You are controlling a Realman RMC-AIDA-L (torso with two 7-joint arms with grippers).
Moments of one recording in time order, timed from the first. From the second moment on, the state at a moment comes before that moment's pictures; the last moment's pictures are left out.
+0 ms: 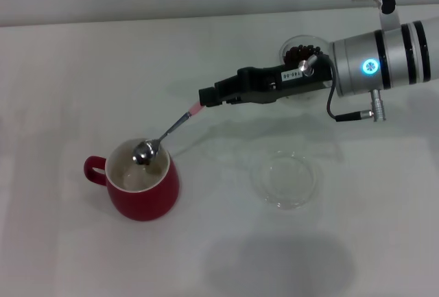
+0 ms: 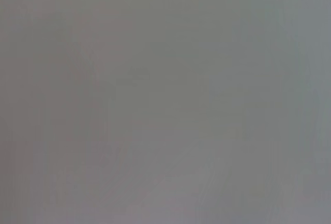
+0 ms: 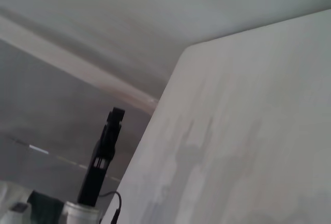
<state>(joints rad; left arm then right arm) -0.36 -2.08 2.53 0.14 -1.26 1.30 -0.31 0.67 2.01 -1.18 -0.64 -1.72 -1.37 2.38</state>
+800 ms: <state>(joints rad) -0.36 -2.08 2.53 0.14 -1.27 1.29 -0.31 0.57 1.98 -1.08 -0.66 -1.57 -1.49 2.13</state>
